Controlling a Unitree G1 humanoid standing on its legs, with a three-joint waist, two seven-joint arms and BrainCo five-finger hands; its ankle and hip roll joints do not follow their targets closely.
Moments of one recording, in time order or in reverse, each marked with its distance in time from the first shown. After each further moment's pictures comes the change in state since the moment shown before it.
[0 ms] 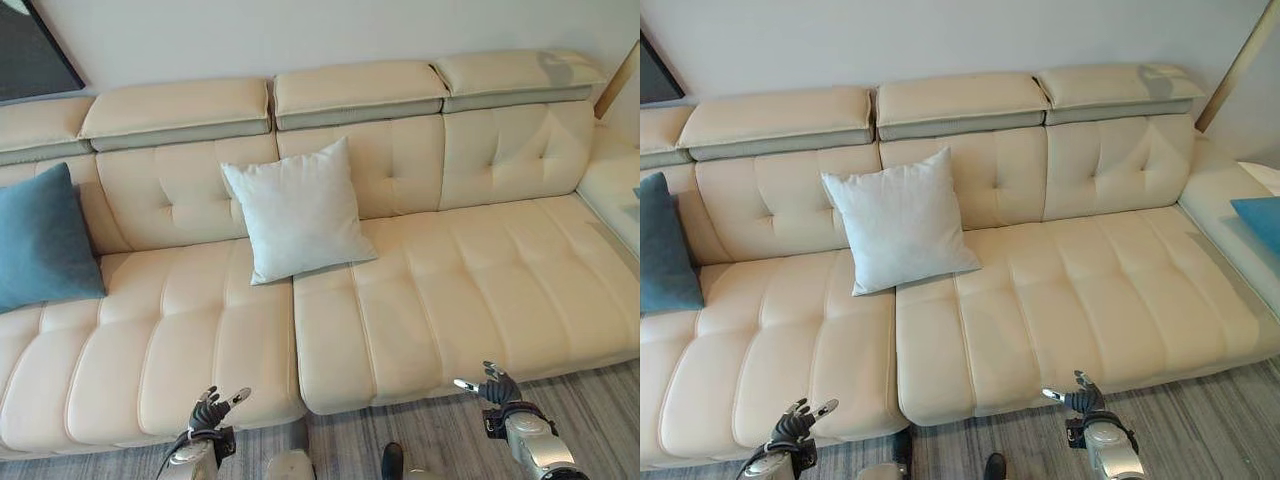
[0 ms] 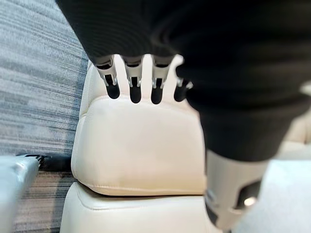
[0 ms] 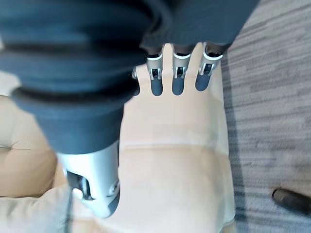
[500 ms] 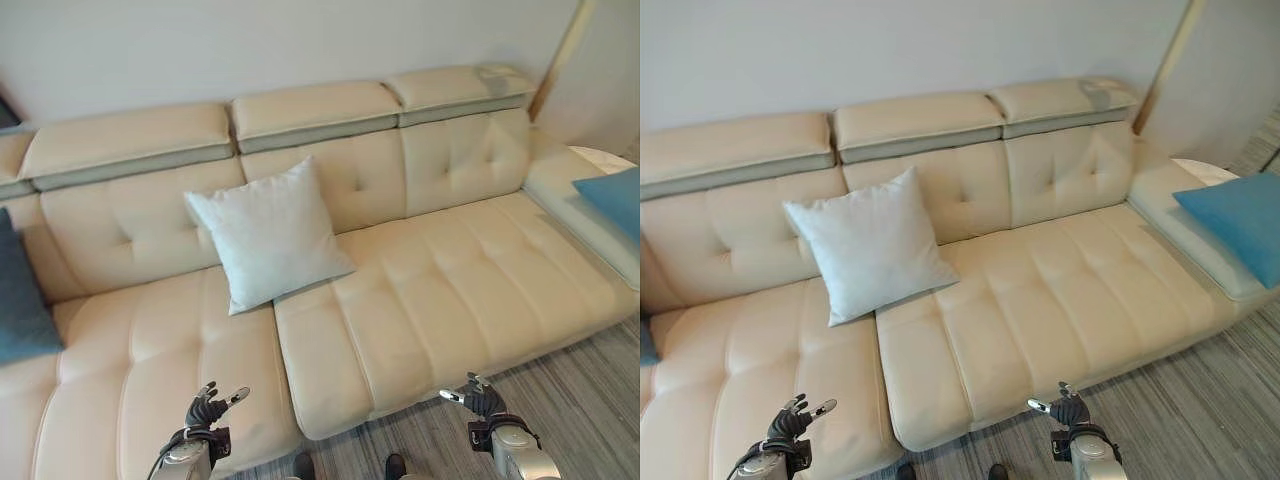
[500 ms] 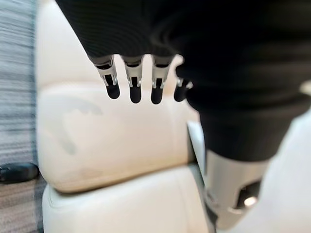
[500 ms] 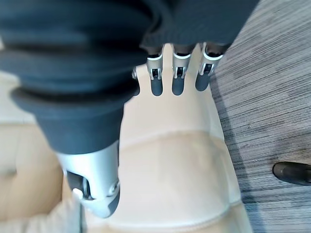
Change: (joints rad) left arm 0.001 0.044 -0.042 -0.059 0.049 0.018 -0.022; right arm 0.045 0.088 -0.014 -0.010 -0.006 0.002 0.007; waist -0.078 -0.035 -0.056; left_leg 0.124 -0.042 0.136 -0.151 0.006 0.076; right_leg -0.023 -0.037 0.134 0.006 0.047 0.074
